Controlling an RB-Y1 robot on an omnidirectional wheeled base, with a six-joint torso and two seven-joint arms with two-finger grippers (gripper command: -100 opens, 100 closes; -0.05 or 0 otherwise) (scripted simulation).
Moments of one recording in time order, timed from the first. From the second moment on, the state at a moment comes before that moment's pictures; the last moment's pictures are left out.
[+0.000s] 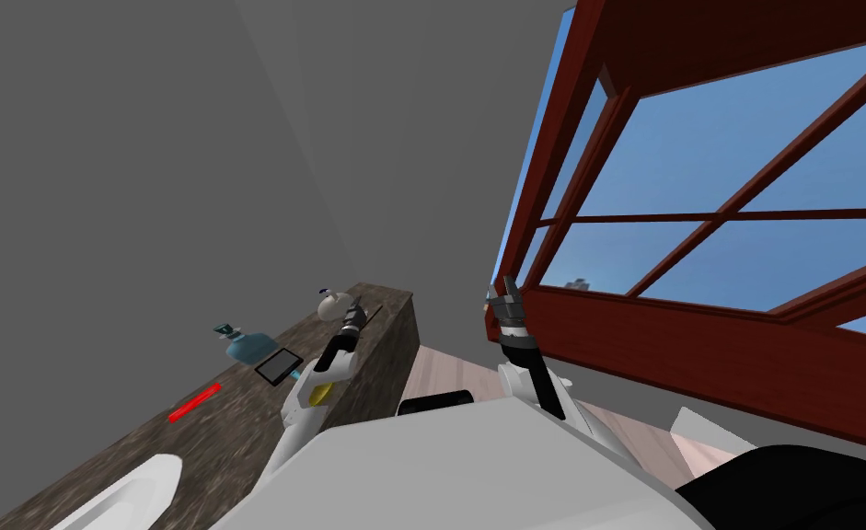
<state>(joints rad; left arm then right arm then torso) 0.11 0.22 0.12 -1.74 0.05 0.12 0.22 0.50 0.01 0.01 -2.20 0.07 -0.47 -0.15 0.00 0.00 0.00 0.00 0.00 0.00</state>
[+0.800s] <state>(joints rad) -0.10 0.30 0.15 -1.50 0.11 0.33 0.31 0.50 0.01 0.01 -2.20 0.07 -0.47 -0.15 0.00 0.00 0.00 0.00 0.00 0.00</state>
